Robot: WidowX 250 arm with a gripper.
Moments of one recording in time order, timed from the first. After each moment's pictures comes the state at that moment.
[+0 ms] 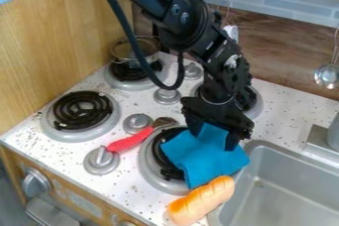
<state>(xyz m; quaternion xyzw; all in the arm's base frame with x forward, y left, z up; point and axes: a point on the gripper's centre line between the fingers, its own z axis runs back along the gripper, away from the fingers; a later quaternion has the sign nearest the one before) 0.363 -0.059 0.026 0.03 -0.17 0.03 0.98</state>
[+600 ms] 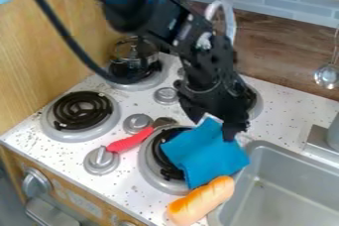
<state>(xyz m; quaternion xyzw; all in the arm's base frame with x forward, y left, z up) 0.334 -0.067 0.076 -0.01 -0.25 -0.08 0.97</state>
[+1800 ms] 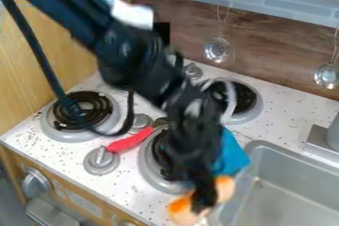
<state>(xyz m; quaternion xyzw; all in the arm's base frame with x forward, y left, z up) 0.259 -0.071 0.008 0.04 -0.11 -0.23 0.97</state>
